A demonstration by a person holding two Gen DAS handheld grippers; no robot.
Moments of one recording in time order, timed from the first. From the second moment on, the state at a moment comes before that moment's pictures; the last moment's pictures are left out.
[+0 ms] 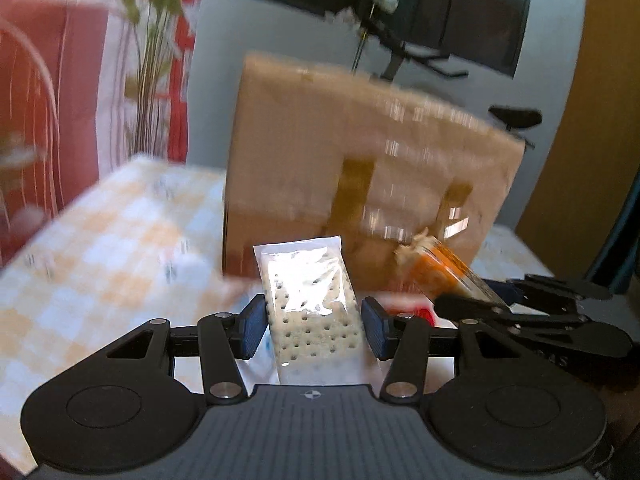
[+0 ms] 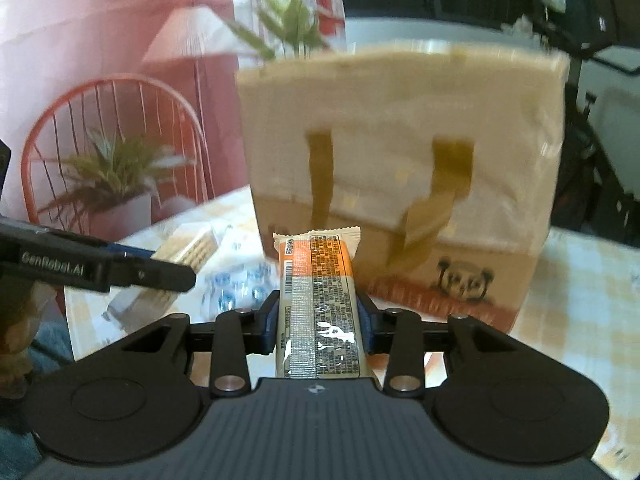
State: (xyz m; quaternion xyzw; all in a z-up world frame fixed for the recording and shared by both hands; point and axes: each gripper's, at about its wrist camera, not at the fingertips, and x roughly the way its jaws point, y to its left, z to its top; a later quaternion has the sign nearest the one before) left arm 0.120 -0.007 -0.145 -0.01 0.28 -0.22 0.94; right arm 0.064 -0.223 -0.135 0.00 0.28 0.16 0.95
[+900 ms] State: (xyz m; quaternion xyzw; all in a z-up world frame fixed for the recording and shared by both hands) left arm 0.312 -0.137 -0.022 -0.01 0.23 -0.28 0.93; right arm 0.246 -0.286 -0.013 -0.05 0.27 0.07 0.96
